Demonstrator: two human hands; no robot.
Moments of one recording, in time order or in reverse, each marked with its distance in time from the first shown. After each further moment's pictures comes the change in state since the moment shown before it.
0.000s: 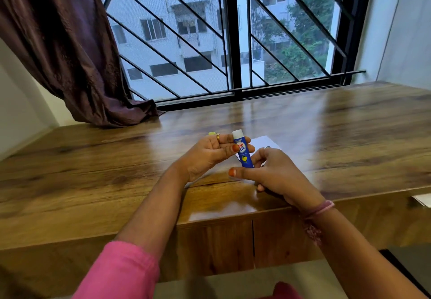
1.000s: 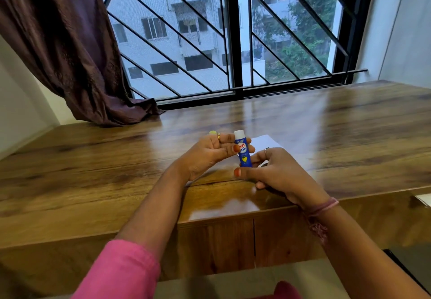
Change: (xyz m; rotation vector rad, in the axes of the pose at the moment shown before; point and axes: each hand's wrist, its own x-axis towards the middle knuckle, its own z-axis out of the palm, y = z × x) left_hand -0.001 0.000 0.000 0.055 0.021 -0.006; right_hand -0.001 -0.004 -0.003 0.076 -0.061 0.059
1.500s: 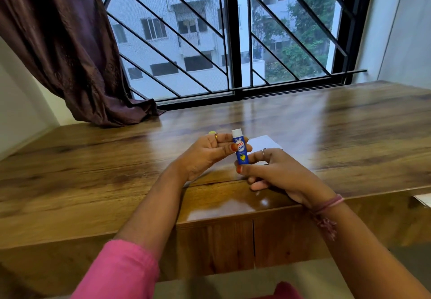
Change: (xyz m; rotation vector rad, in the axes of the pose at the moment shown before) left_hand 0.000 -0.003 -0.004 -0.063 0.015 -0.001; right_hand -0.001 -0.001 -0.006 0.178 -0.167 0.028
